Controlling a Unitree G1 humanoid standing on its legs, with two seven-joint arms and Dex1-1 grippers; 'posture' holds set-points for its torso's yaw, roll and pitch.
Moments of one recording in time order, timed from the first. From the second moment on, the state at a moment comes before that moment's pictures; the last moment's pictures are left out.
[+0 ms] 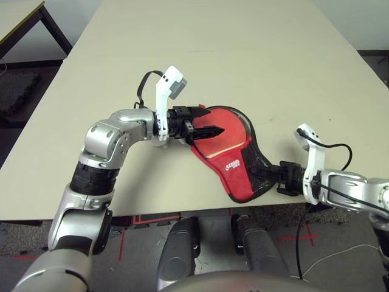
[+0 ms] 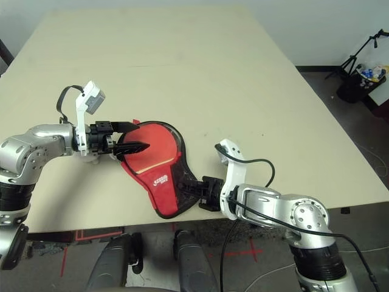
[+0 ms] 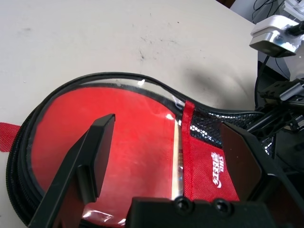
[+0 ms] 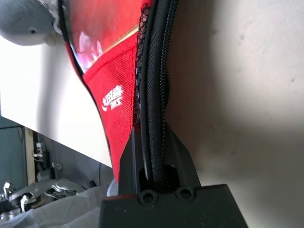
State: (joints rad) left arm -0.65 0.57 -0.10 -0.11 -0.55 0.90 -0.90; right arm -0.16 -0.73 0.04 -0.40 1.96 1.02 -0.54
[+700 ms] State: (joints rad) left arm -0.65 0.58 -0.10 -0.10 -0.54 0.88 -0.90; right arm -0.38 -1.16 0.11 -0.34 1.90 1.17 -0.25
